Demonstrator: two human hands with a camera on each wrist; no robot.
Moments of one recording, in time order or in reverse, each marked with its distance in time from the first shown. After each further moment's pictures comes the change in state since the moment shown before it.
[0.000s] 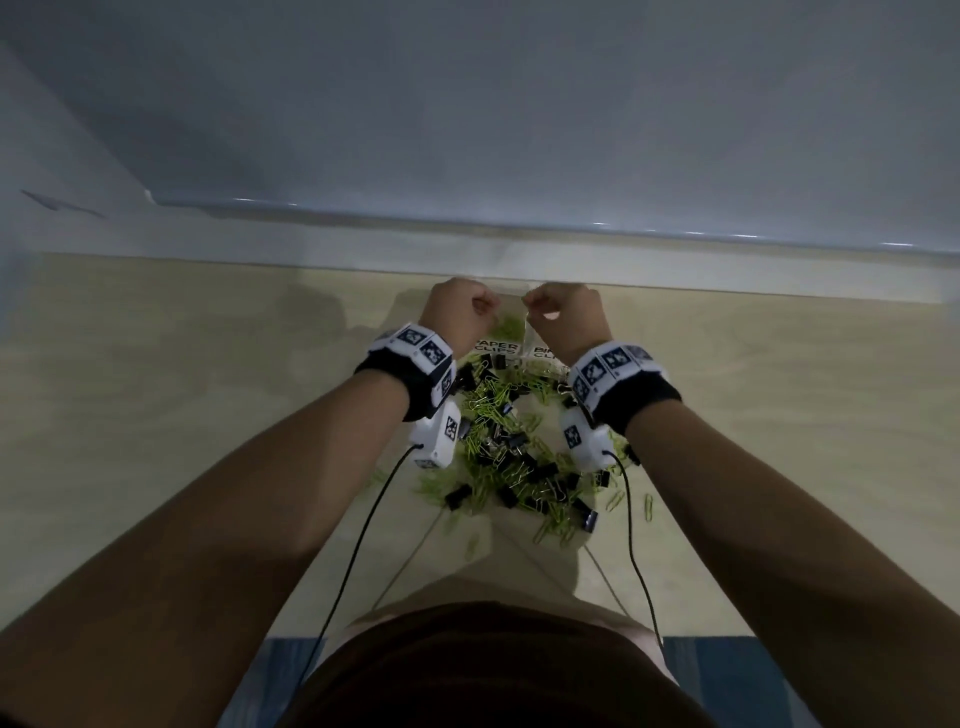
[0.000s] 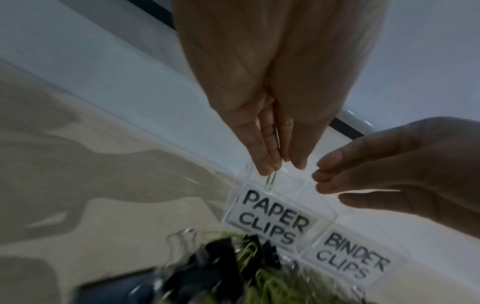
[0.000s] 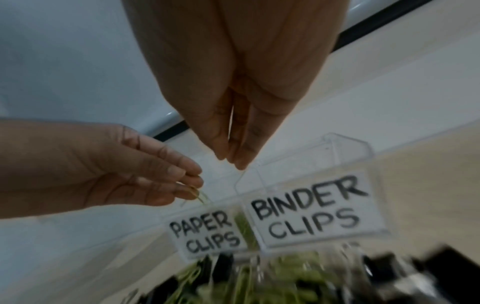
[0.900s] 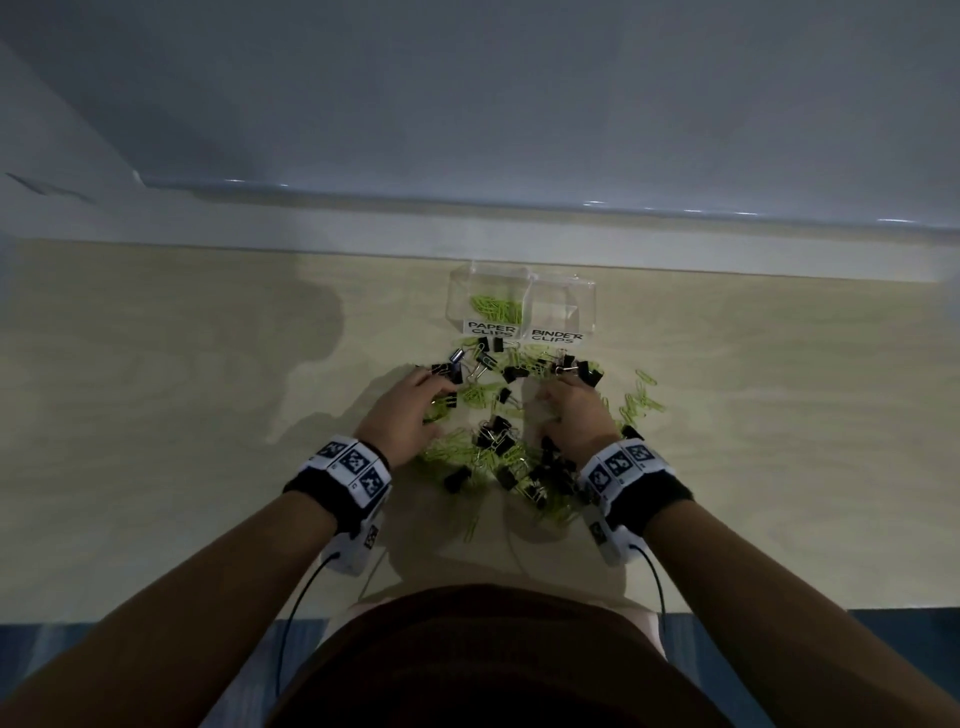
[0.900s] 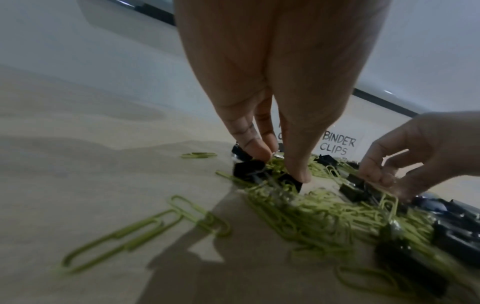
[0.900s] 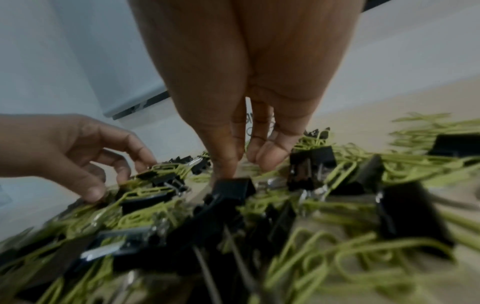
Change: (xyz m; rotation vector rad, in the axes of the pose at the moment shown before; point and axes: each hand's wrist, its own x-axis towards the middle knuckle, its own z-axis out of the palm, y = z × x) left_hand -0.111 -0.080 0.012 0.259 -0.248 0.016; right_hand -0.102 0.050 0.028 -0.246 -0.293 0.082
